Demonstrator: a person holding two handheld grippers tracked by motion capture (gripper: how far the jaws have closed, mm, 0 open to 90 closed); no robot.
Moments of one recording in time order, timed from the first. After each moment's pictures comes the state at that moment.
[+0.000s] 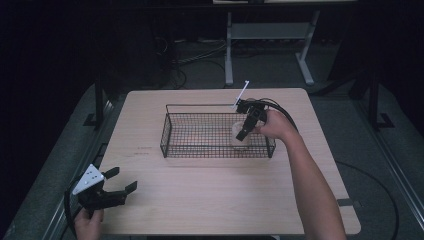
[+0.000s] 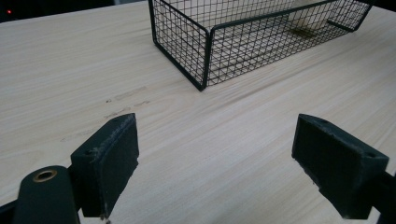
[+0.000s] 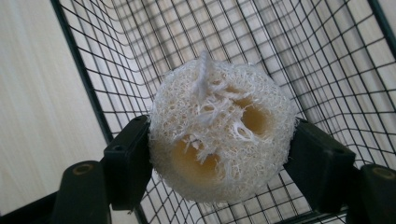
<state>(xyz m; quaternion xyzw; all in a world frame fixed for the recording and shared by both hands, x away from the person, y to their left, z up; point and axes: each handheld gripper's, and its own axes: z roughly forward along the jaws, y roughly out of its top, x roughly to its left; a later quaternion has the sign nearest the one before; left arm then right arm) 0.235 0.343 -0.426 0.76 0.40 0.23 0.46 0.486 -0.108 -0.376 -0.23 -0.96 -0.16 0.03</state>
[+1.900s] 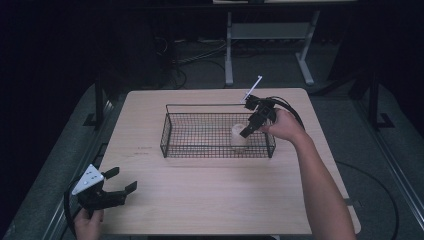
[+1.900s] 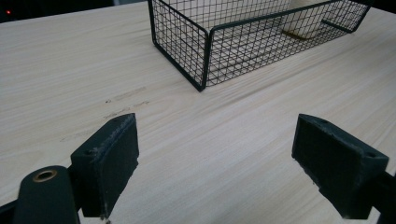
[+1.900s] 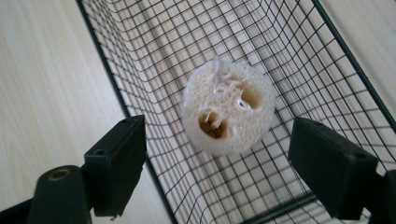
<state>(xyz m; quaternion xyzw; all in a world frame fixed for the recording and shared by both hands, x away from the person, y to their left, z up) 0.234 0.344 -0.425 0.76 0.40 0.23 0.46 0.470 -0.131 -0.351 -0.25 -0.94 -0.21 0.01</state>
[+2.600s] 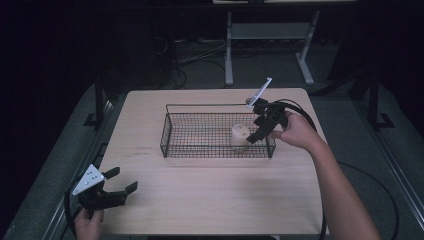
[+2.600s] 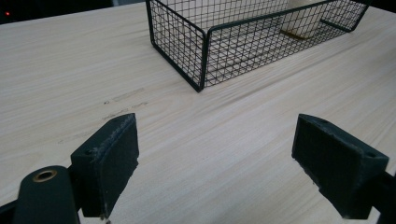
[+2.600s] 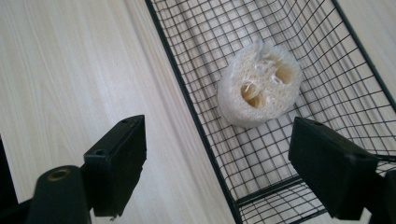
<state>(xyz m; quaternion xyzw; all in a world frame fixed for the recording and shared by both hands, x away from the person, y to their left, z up) 0.234 0.342 -0.425 0.76 0.40 0.23 0.46 0.428 -0.145 -0.324 -0.22 -0.95 -0.22 -0.01</state>
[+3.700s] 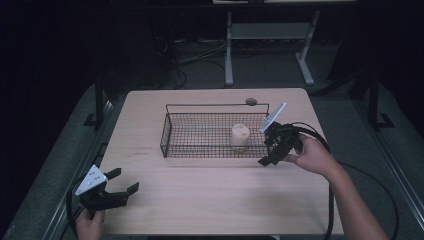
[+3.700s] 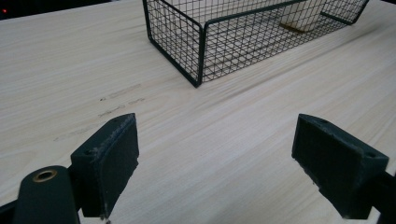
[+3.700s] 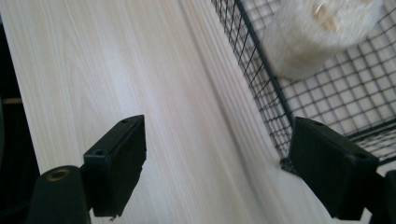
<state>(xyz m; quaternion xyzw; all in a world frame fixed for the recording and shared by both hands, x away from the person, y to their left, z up) 0.234 0.339 -0.427 0.77 0.40 0.23 0.45 0.374 -0.174 -0.353 -0.20 -0.95 -0.22 0.00</state>
